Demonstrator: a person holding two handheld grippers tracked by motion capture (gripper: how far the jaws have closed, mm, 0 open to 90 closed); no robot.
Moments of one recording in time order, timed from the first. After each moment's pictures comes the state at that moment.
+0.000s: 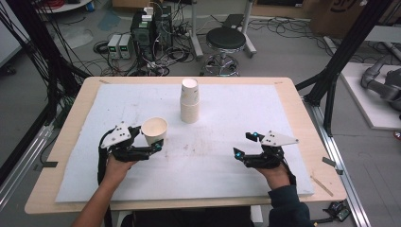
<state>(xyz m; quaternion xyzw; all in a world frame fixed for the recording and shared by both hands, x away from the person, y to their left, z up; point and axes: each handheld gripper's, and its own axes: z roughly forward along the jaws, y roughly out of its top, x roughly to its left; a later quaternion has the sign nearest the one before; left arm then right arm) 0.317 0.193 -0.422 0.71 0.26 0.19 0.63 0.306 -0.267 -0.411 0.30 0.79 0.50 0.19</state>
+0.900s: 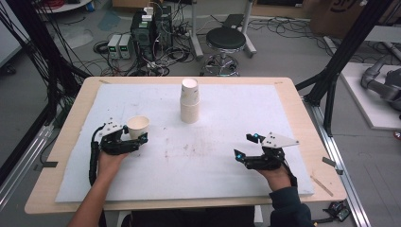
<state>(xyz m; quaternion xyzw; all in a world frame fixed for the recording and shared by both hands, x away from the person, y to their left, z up) 0.343 0.227 -0.452 0.72 0.41 0.21 0.52 0.302 -0.268 -0.413 0.30 0.79 0.50 0.19</state>
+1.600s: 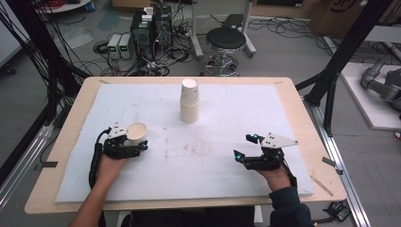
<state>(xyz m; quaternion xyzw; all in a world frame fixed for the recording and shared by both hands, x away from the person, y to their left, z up) 0.337 0.222 -0.461 0.76 0.43 0.20 0.44 0.302 -0.267 -0.414 0.30 0.80 0.49 0.19</state>
